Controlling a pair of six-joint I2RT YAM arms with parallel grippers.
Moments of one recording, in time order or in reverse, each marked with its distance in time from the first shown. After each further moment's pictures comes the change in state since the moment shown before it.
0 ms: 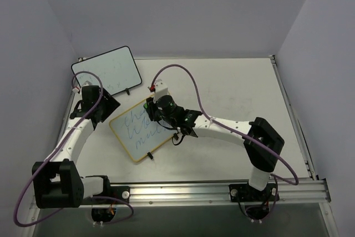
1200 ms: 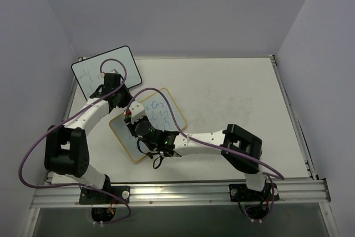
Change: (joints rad) left arm -0.174 0.313 0.213 0.048 0.049 0.083; right arm 0.243 0.174 0.038 0.279 0.305 -0.170
